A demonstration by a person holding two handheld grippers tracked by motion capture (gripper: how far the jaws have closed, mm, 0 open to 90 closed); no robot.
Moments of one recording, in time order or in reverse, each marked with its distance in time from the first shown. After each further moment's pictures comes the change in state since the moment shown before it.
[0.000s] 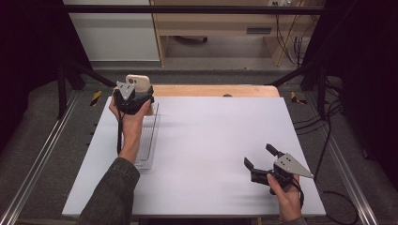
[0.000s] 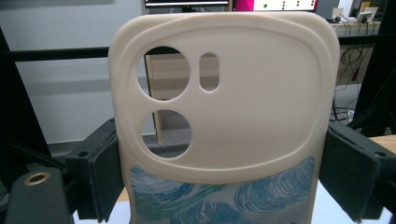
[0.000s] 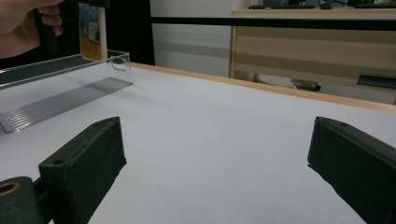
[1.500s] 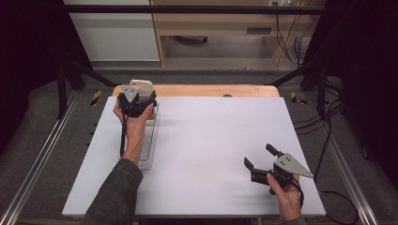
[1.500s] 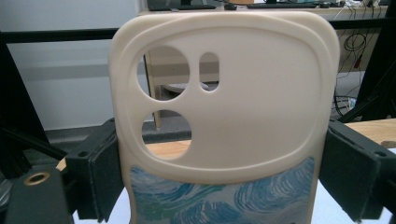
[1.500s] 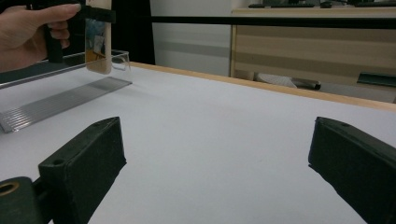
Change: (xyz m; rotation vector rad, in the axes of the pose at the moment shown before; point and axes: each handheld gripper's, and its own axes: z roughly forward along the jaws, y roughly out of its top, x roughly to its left) left arm -0.004 -0.021 0.012 0.050 -0.001 -0.001; right arm 0.000 -0.001 0.001 0.004 0.000 0.004
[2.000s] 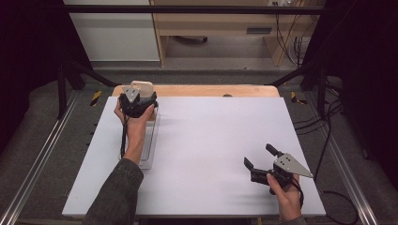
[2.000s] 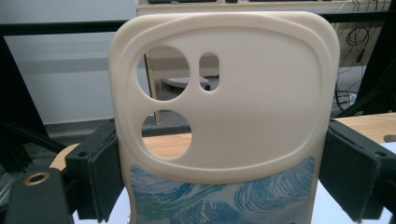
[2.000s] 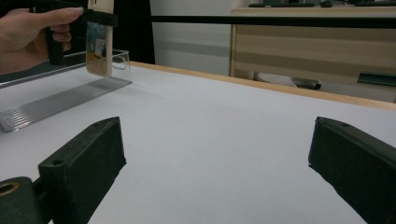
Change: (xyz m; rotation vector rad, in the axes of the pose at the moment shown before) left arm 0.000 -0.005 0.004 0.027 0.001 -0.002; right arm 0.000 0.000 0.000 0.002 0.001 0.000
